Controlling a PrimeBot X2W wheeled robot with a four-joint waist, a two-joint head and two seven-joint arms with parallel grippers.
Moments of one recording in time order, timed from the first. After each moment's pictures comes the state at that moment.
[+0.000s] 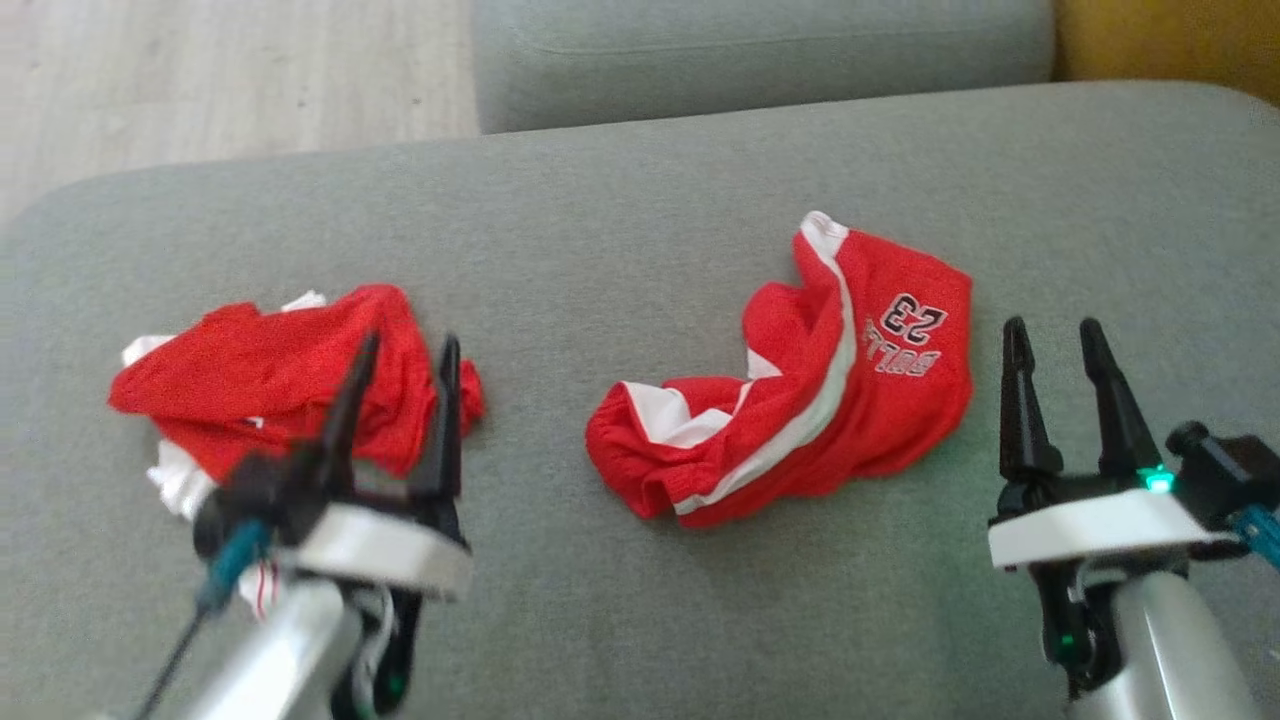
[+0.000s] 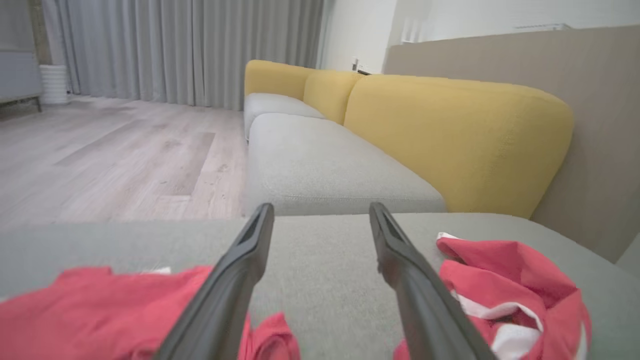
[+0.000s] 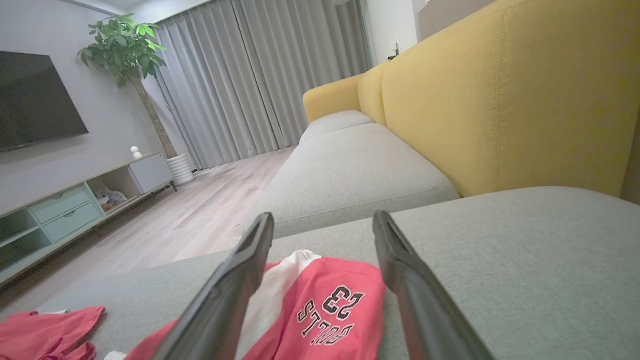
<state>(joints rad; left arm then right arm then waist) -0.37 0.41 -0.70 0.19 -0.73 0.22 -0.25 -0.12 -0.05 0.02 0.19 0.29 0.13 -0.20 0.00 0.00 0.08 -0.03</state>
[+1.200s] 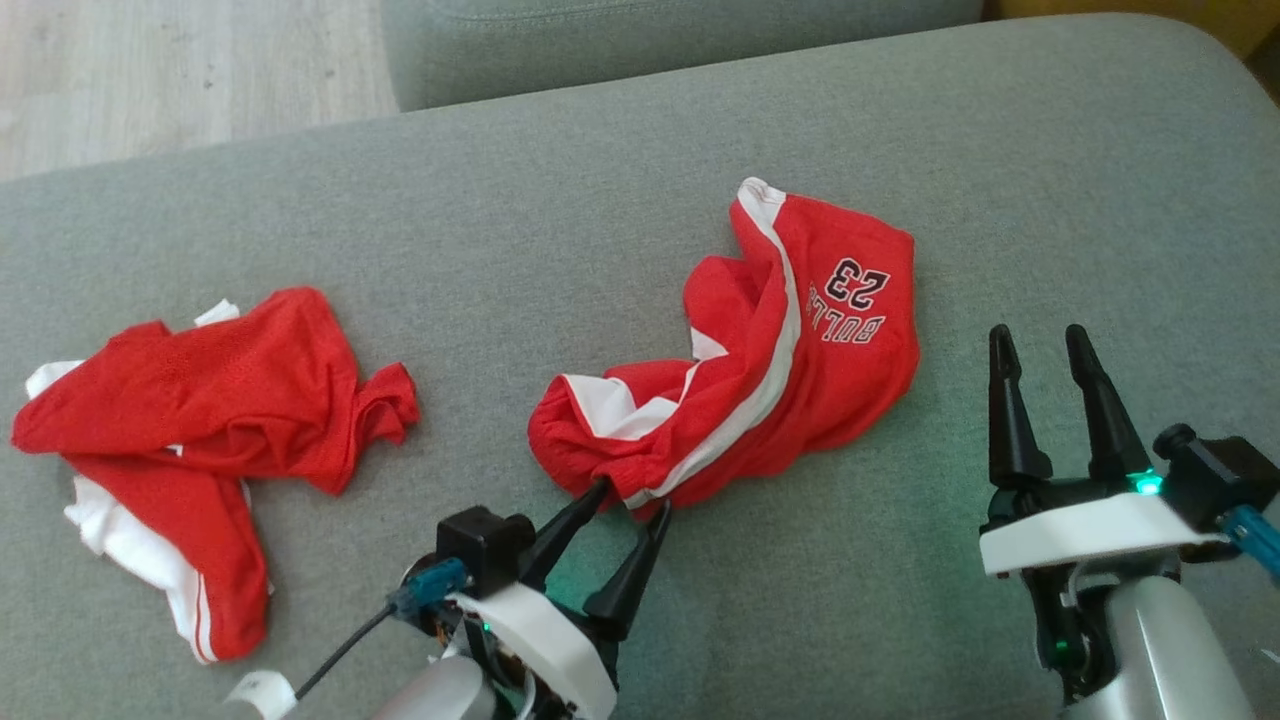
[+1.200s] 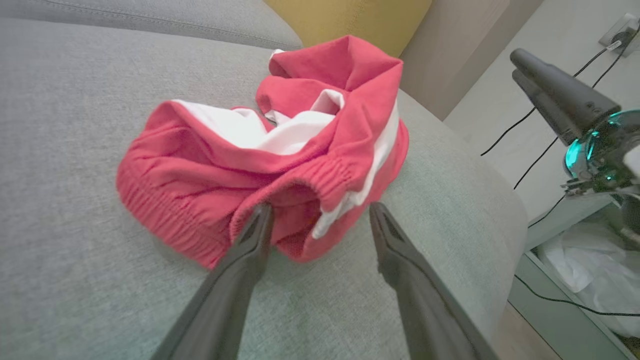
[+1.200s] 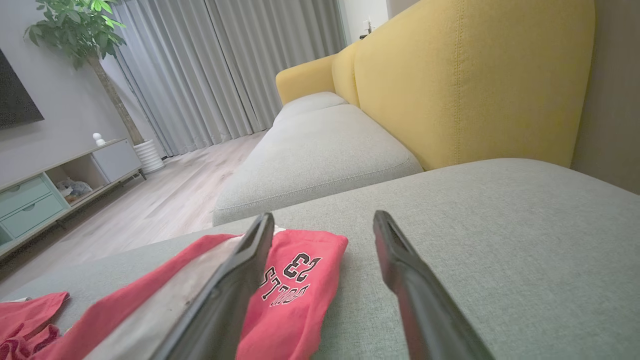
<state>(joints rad) -0.25 0.19 -0.77 0.32 -0.67 -0.09 -0.05 -0.10 -0.05 0.03 0.17 0.29 0.13 -0.18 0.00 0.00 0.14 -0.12</state>
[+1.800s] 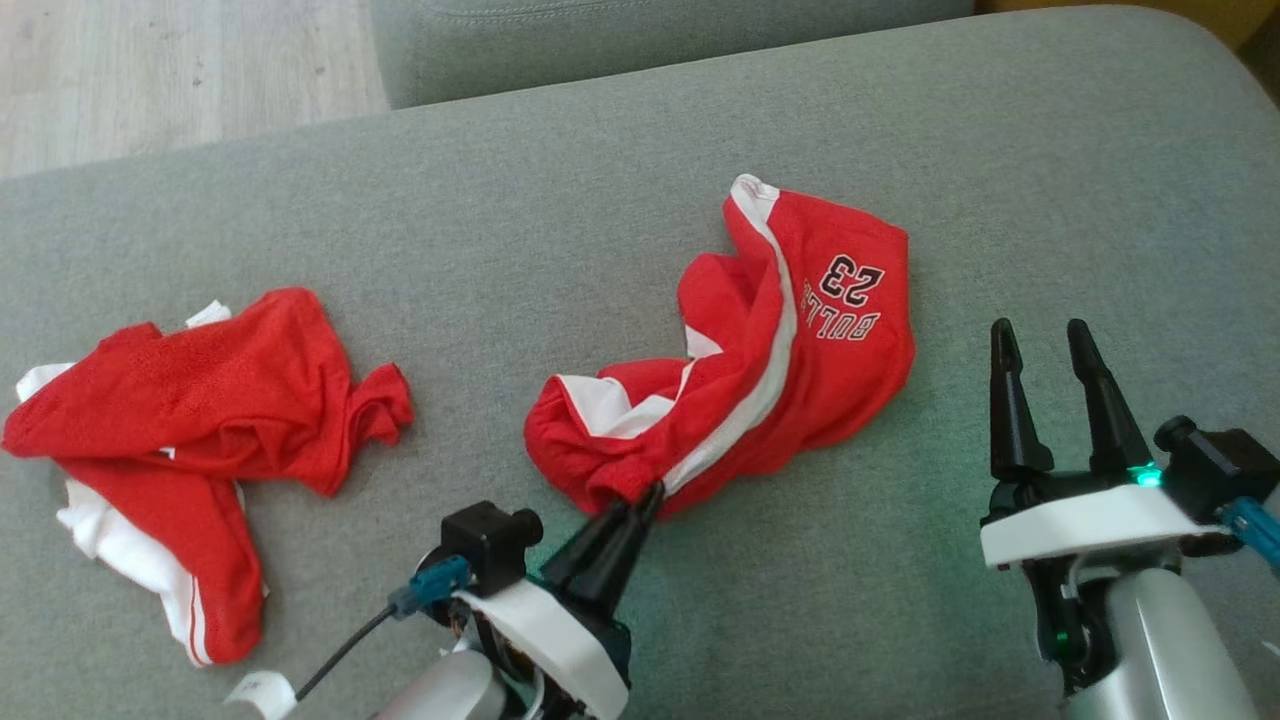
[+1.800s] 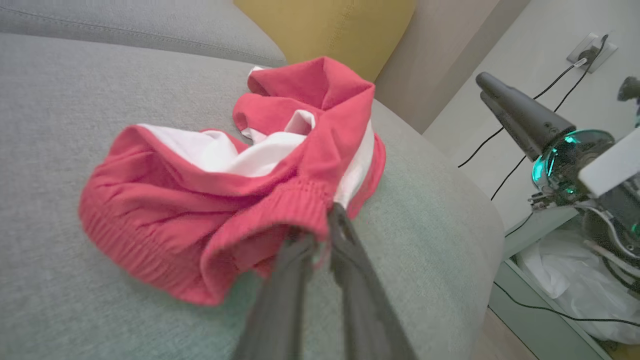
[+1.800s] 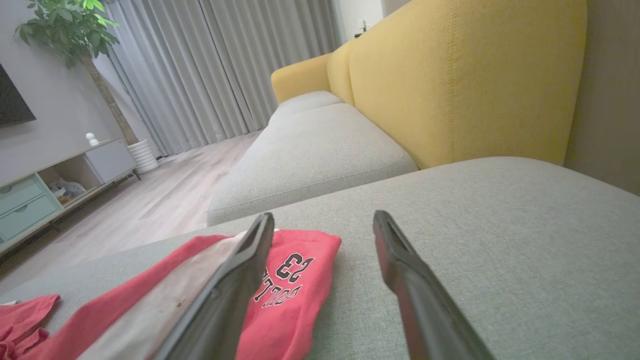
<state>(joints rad) -0.26 0.19 -0.79 0.30 -0.69 -0.10 -0.07 -0.11 -0.05 0.03 0.19 0.29 0.13 -0.18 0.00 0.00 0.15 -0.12</state>
